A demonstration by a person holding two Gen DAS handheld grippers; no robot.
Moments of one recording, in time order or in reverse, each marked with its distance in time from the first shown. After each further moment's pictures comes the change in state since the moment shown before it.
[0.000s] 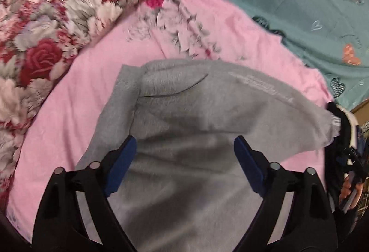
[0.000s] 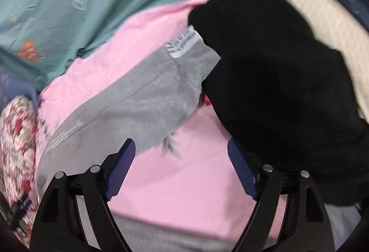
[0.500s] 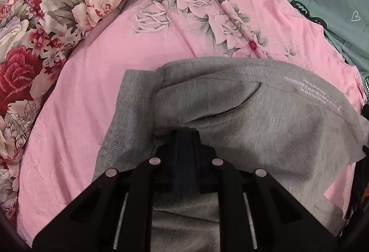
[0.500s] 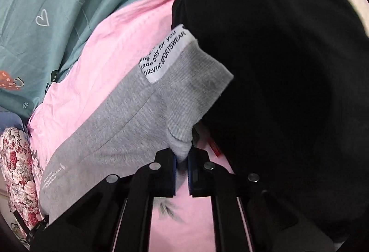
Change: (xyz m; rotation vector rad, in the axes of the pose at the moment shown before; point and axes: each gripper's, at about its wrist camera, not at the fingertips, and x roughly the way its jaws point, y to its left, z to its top) left arm 0.070 0.020 0.030 0.000 0.057 0.135; right arm 0.029 -0.010 0.033 0.071 -0.022 0.019
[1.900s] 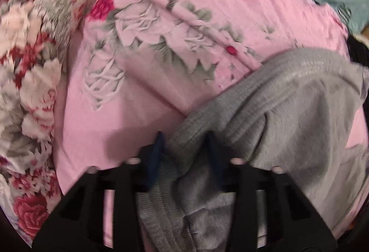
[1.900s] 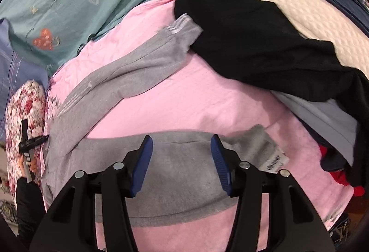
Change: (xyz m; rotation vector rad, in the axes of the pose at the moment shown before) left arm 0.029 -0.023 0.066 0.494 0.077 -0.062; right arm -0.164 -0.002 -0.167 -0.109 -0.003 -0.001
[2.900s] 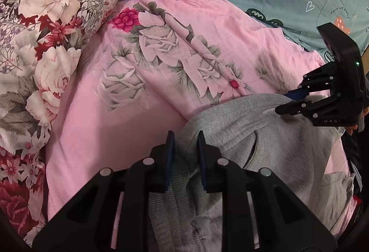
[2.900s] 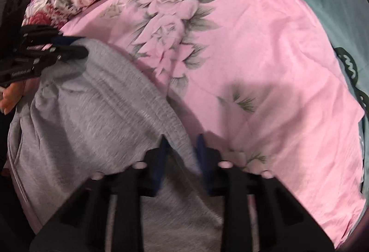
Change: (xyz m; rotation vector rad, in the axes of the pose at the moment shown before) left arm -0.015 0.047 -0.023 -0.191 -0.231 -0.161; right arm 0.283 0.421 0.053 -1.333 0.386 0.262
